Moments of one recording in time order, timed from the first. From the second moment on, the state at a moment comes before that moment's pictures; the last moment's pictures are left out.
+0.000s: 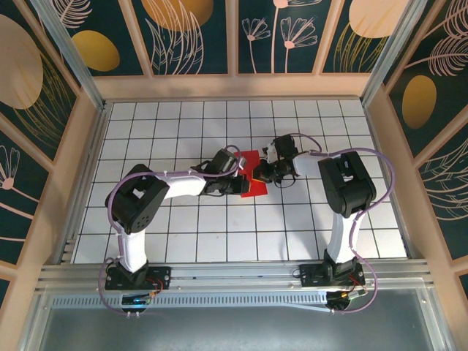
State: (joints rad) left arm -0.72 1.92 1.06 -0.01 0.38 -0.65; right arm 0.38 1.94 1.05 -0.18 -0.60 0.51
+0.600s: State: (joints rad) left arm -0.72 2.03 1.15 -0.01 0.39 -0.65; right arm 0.38 1.94 1.05 -0.17 -0.60 0.51
